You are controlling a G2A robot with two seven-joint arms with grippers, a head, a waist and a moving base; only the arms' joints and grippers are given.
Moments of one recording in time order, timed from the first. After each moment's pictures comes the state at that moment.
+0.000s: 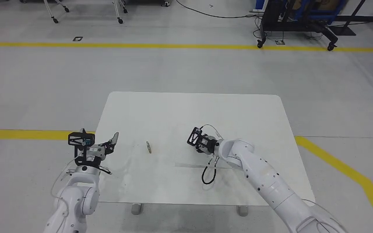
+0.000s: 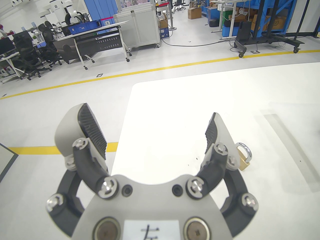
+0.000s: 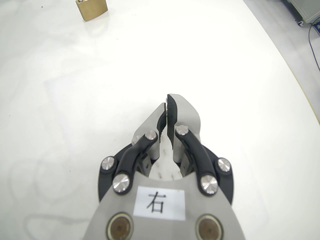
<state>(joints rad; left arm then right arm) 1.73 -1.15 -1.60 -1.80 1.33 0.00 0.00 -1.07 -1.27 0.90 -1.22 -1.42 -0.49 0.26</state>
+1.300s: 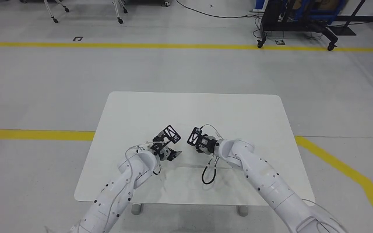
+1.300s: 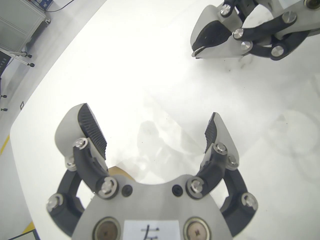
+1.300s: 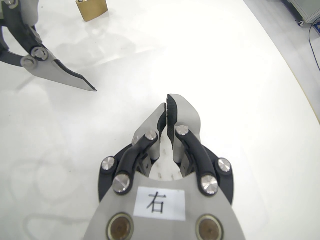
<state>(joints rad) 1.25 -1.21 -1.00 -1.52 1.52 -0.29 -0.47 -1.07 -1.27 0.90 -1.22 -1.42 -0.49 0.26</state>
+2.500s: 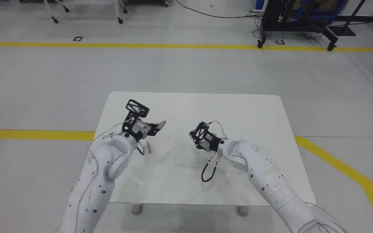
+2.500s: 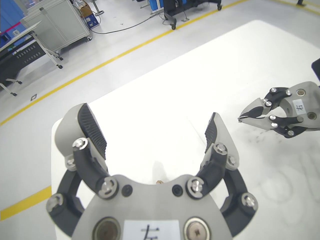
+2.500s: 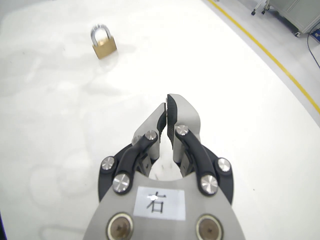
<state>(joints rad) 1.33 -1.19 -1.32 -1.71 1.25 -0.26 -0.38 -1.12 -1.26 0.99 -1.23 -1.28 -0.54 0.05</state>
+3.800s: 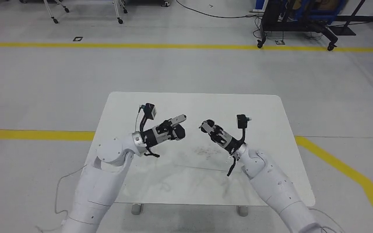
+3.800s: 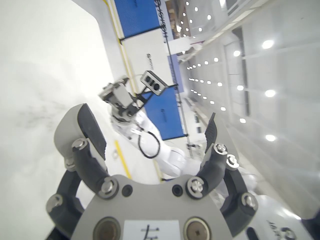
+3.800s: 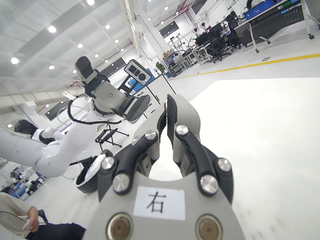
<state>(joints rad) 1.18 -1.25 -1.21 -1.51 -0.37 -0.04 -0.89 -1.15 -1.28 1.05 -1.03 -0.36 -0.99 -0.02</state>
